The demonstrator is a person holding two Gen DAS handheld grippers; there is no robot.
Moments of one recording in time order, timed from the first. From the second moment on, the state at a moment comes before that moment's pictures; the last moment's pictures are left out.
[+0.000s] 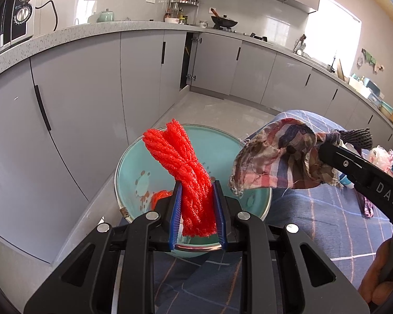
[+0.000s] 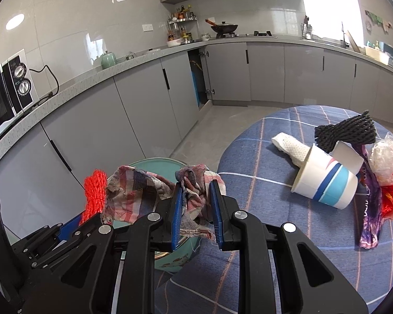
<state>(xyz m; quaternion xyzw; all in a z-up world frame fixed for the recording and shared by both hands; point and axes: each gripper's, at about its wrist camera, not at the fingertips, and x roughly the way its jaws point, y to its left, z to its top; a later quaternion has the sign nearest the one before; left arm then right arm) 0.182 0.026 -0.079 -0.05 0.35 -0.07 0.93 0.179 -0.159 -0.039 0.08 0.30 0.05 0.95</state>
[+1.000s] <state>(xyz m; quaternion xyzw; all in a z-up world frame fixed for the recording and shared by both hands) 0.230 0.035 -0.111 -0.05 0.40 -0.06 0.91 0.234 -0.132 -0.077 0.05 0.34 0.04 0.94</state>
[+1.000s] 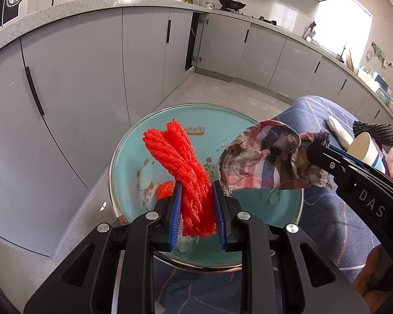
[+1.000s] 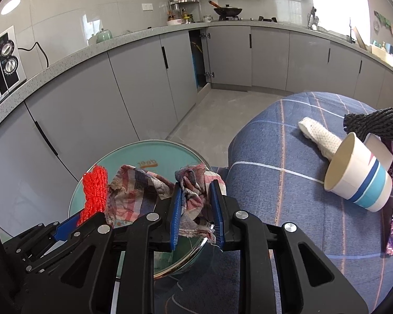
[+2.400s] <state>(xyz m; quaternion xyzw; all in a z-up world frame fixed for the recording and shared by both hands) 0.185 -0.025 -0.075 0.00 0.37 -0.03 0.93 0.154 -0.225 -0.057 0.13 0.30 -0.01 0.95</state>
